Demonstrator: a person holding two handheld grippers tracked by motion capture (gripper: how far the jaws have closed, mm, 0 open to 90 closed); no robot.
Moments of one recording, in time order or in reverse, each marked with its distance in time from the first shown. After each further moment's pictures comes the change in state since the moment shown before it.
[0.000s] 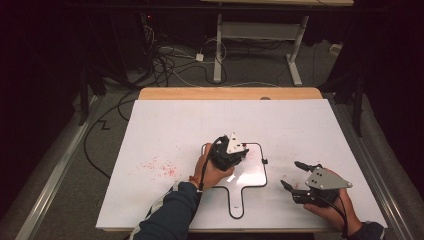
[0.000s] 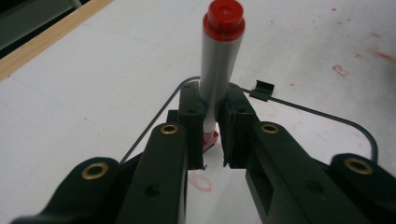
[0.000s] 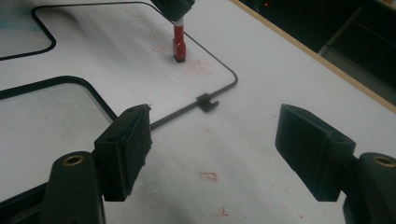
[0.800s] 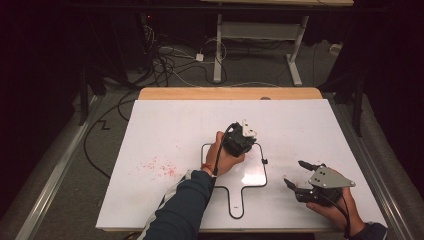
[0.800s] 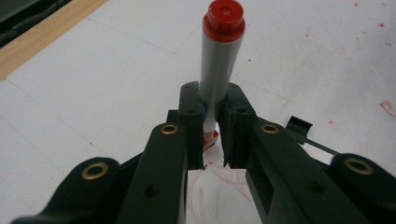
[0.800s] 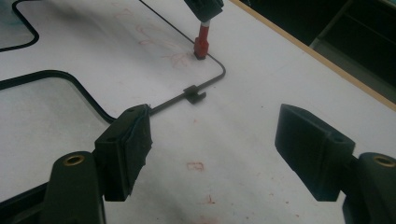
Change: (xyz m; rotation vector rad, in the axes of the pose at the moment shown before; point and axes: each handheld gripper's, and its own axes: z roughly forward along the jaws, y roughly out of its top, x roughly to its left) left arm 0.018 0.036 0.034 0.090 0.017 -0.064; right arm -0.006 -0.003 -0.003 0.020 -0.029 0.016
